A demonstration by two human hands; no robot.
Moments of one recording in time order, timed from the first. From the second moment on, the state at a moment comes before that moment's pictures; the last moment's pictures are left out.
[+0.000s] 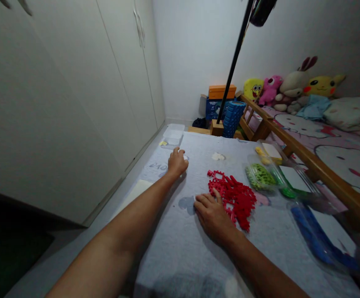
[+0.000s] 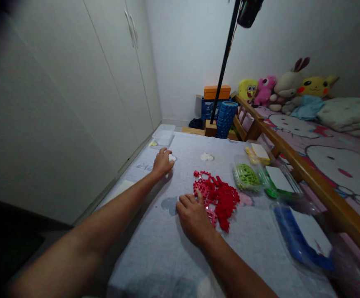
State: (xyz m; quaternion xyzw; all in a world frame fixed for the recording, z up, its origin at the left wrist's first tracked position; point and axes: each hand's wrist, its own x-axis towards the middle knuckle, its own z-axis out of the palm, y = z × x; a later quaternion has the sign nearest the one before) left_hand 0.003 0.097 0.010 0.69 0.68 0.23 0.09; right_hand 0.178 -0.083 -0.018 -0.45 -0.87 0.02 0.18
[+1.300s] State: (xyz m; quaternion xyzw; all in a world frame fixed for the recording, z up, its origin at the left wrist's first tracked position) left_hand -0.012 0.094 0.012 0.77 0.63 0.09 -0.07; right_hand 0.178 -0.082 -0.013 -0.46 -0.87 0.04 0.16
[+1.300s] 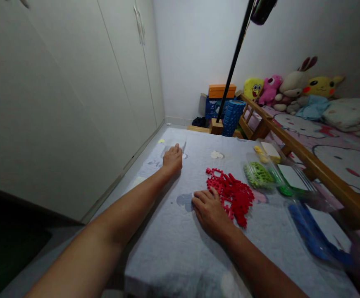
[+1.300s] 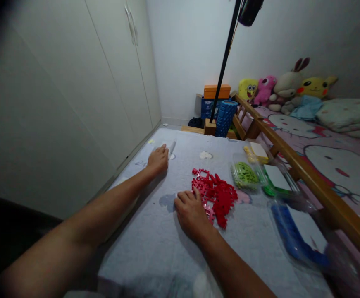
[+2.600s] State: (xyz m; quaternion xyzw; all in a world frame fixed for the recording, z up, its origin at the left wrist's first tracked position) left_hand -0.013 -0.002 -0.009 0.57 0.66 0.46 0.17; right_hand 0.177 -0.085 -0.006 -0.46 -0.87 0.04 0.16
